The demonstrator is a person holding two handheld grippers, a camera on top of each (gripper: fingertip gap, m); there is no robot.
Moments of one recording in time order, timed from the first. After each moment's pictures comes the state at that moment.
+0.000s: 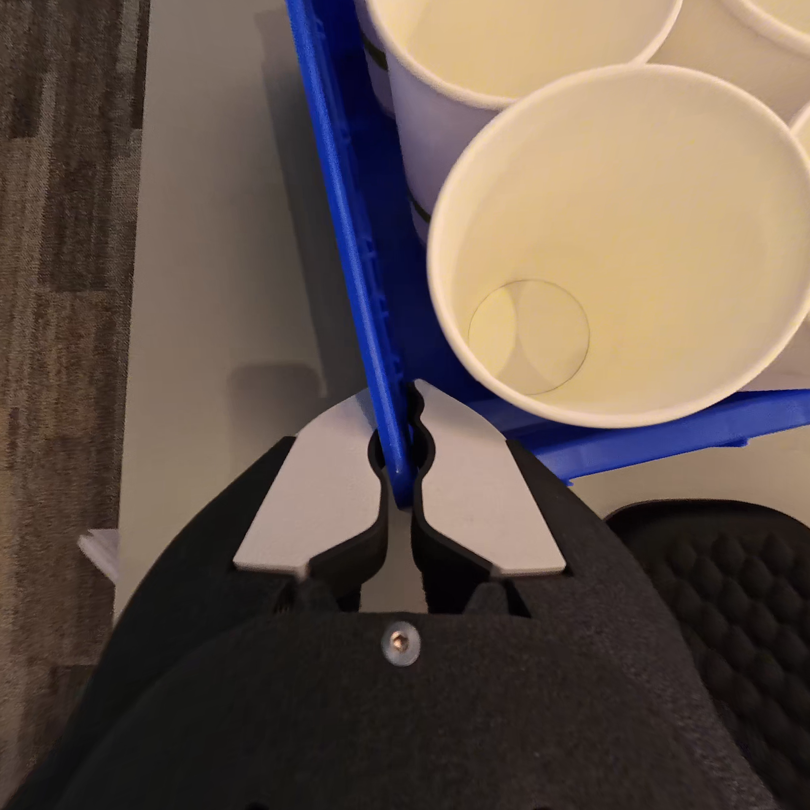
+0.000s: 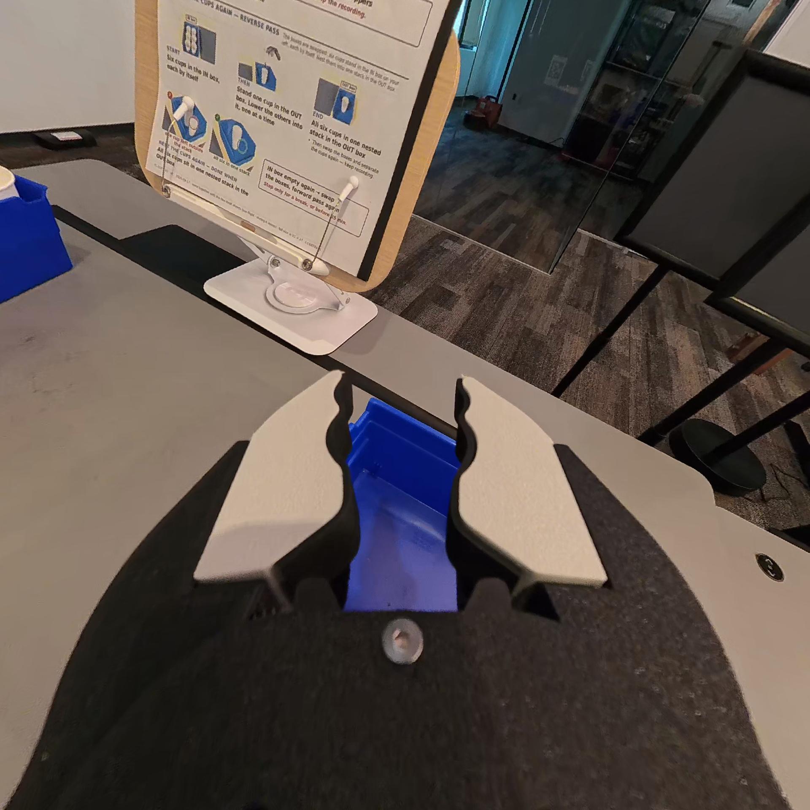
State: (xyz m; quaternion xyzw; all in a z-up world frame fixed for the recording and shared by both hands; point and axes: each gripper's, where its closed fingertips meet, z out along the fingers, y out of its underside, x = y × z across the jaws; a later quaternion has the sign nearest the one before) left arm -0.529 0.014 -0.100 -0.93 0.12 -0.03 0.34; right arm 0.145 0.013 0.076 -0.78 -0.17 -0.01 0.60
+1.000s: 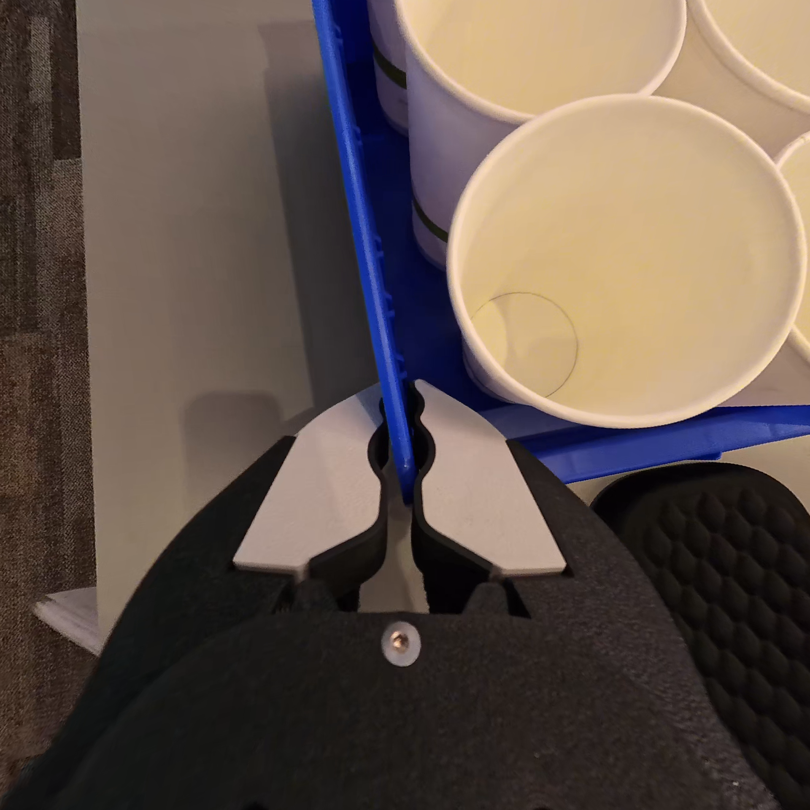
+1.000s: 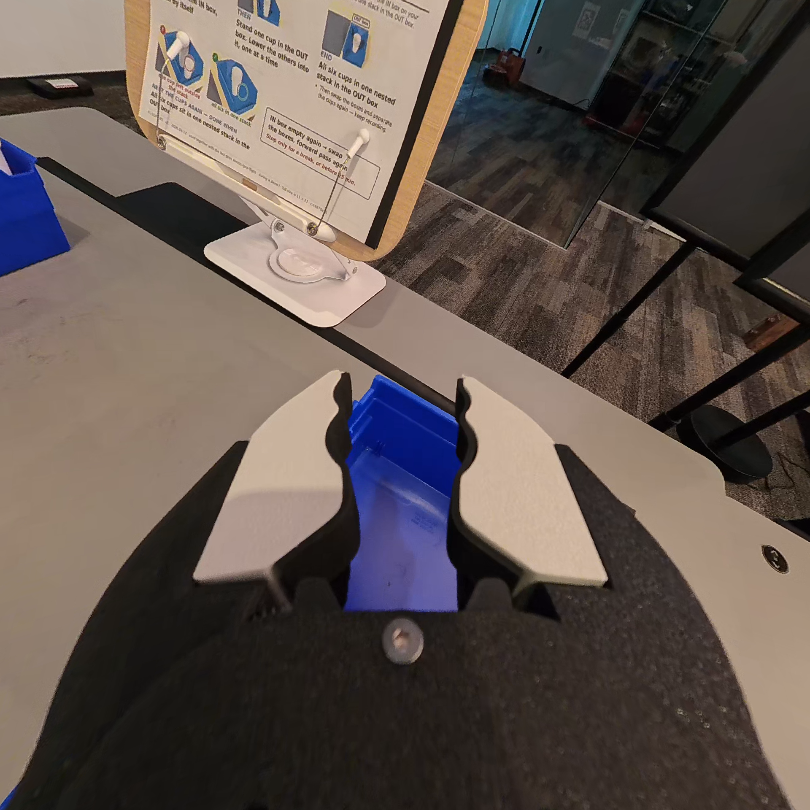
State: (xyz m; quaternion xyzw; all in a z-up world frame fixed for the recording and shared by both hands) left arm -0.525 0.016 -0.100 -0.92 0.16 -0.09 0.35; right arm 0.144 0.014 0.059 -0.80 -0.18 -0.01 0.57
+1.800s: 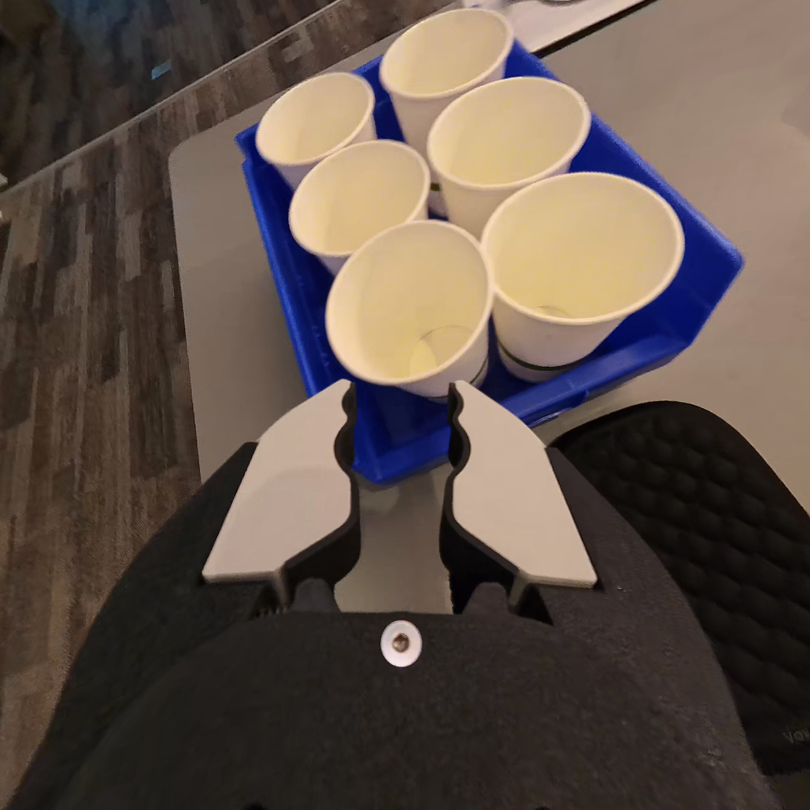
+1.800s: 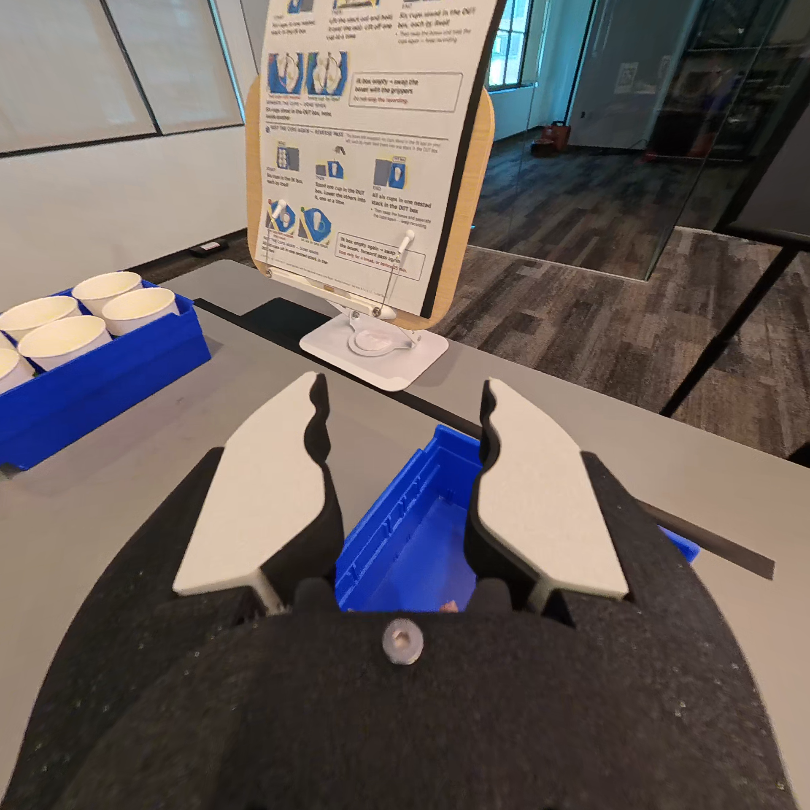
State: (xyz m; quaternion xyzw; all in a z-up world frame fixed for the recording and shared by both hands) left arm -0.489 -0.030 -0.025 -0.84 0.31 -0.01 0.45; right arm 0.130 0.000 0.092 -0.76 -0.14 0.13 0.62
